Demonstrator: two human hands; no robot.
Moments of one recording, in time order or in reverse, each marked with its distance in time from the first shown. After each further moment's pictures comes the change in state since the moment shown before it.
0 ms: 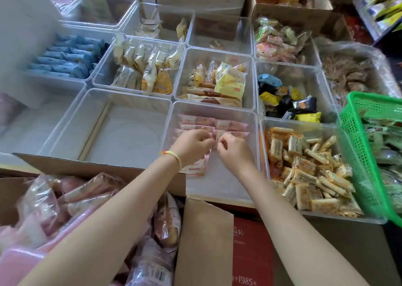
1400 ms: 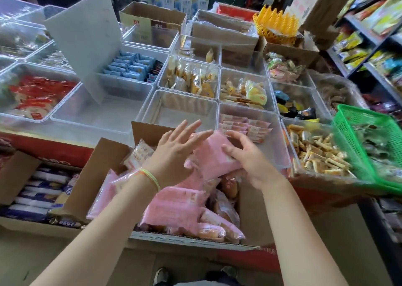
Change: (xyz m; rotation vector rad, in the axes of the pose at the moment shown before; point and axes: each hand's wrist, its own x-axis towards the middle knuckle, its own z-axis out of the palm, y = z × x) left_hand -0.258 -0.132 -0.168 0.551 0.210 0.539; right_hand -0.229 -0.225 0.009 0.991 -0.230 0.161
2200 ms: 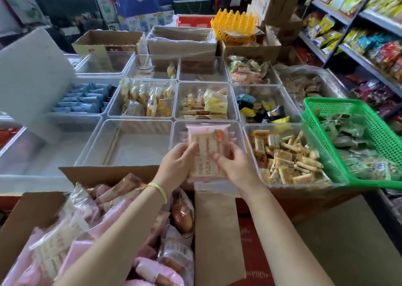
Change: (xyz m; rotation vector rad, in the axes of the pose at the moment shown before) left_hand 0.162 0.127 0.082 -1.001 0.051 -0.598; right_hand 0.043 -0.001 -0.165 -0.003 0.182 -0.190
